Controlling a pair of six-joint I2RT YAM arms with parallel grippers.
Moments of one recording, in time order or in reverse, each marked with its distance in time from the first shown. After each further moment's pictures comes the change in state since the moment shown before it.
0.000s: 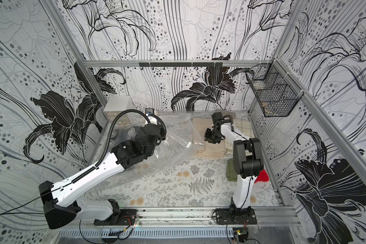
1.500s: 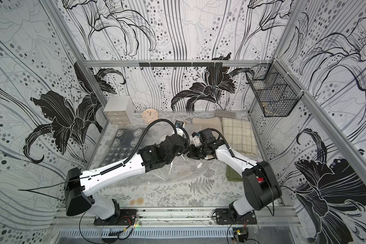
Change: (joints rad) left arm -0.159 0.202 0.025 0.040 0.179 -0.026; right arm 0.322 -0.350 -0.489 0.363 -0.361 0.058
